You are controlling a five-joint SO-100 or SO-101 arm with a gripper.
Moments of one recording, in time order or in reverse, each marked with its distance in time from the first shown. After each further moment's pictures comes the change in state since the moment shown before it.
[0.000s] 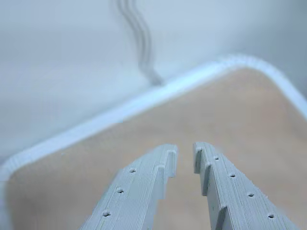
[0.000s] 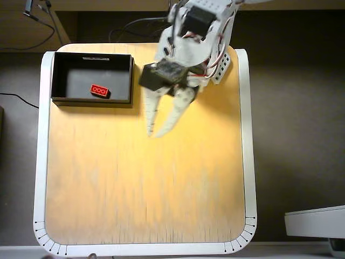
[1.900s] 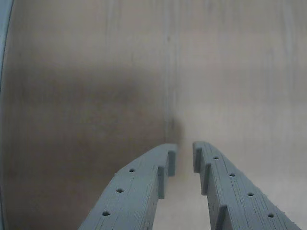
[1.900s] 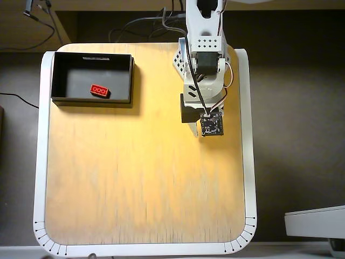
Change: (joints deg) arm -20.0 35.0 70.8 3.2 5.5
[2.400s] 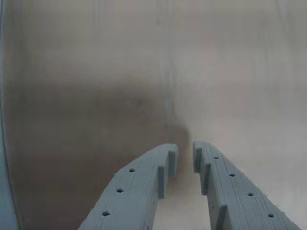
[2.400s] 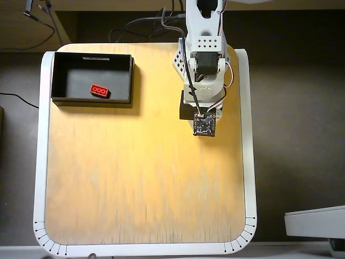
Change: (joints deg) arm -0.2 0.0 0.0 1.4 -8.1
